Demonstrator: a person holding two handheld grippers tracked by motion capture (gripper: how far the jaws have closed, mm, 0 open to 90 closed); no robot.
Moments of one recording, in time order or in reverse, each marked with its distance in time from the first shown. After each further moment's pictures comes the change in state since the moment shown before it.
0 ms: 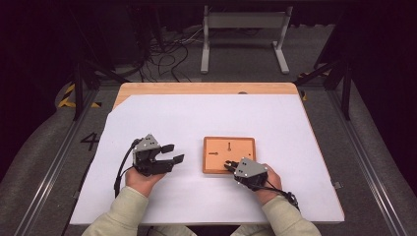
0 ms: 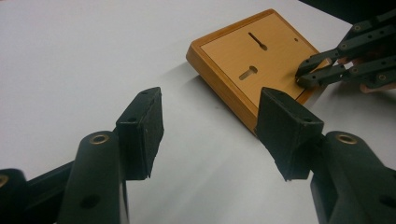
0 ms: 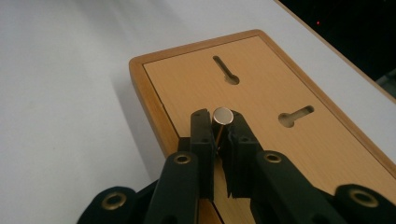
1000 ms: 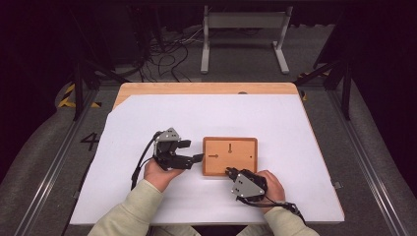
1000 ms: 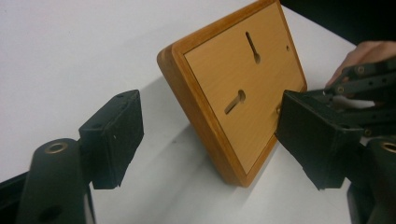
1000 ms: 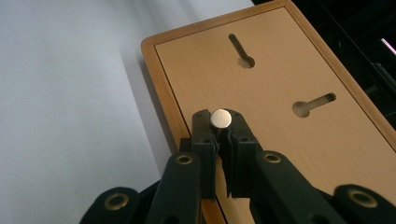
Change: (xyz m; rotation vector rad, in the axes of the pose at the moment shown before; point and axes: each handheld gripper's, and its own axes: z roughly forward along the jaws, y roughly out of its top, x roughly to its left) left arm -0.018 0.034 0.044 0.066 -0.103 -0.050; right arm 0.031 -0.005 -0.011 0.007 -0.125 -0.241
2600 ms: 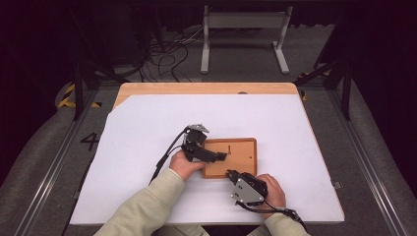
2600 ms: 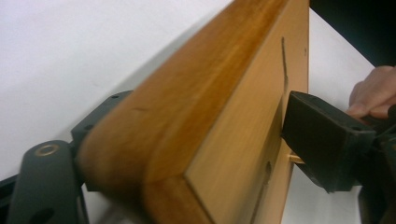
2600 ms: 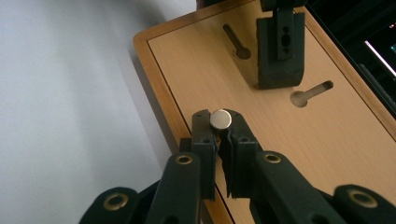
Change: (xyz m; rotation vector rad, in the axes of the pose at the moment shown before) left arm 0.007 0.019 0.084 0.151 -0.171 -0.066; right arm 0.011 -0.001 -0.005 0.009 -0.047 -0.015
